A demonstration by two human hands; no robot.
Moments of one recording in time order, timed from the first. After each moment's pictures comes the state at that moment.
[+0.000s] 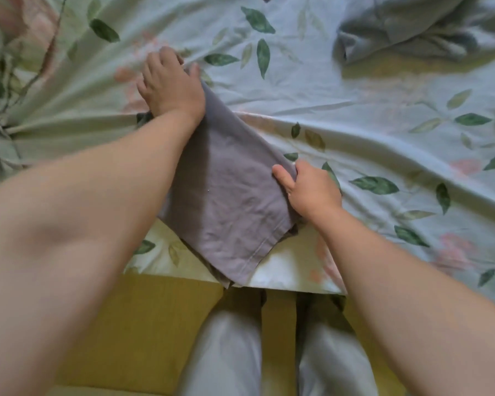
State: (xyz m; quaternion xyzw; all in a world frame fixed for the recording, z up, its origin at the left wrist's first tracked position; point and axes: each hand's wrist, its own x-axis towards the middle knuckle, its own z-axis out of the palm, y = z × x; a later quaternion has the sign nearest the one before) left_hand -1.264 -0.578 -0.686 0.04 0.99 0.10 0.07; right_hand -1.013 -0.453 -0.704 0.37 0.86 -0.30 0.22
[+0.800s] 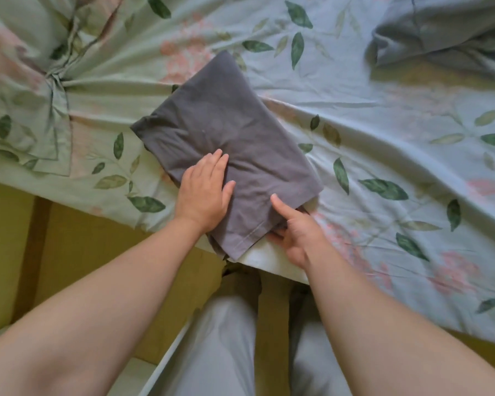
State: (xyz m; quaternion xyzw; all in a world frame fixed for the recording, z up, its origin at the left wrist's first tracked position) left_hand -1.059 -0.688 -0.680 0.25 0.96 0.01 0.15; right_hand -0.947 -0.514 -0.680 0.54 0.27 -0.77 0.20
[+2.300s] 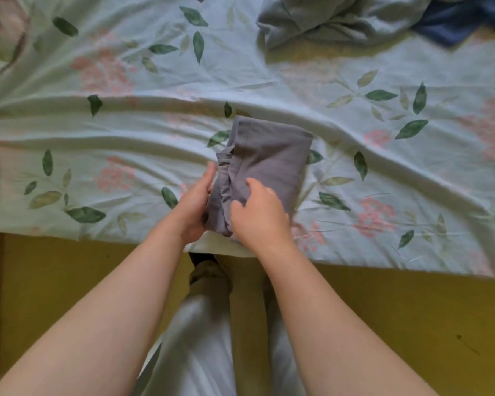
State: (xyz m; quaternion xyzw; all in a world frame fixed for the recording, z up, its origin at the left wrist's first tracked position) left_hand -0.978 -0.576 -0.637 -0.20 0.64 0.49 0.56; right_hand -0.892 -0.469 -0.589 0.39 0.77 -0.44 0.25
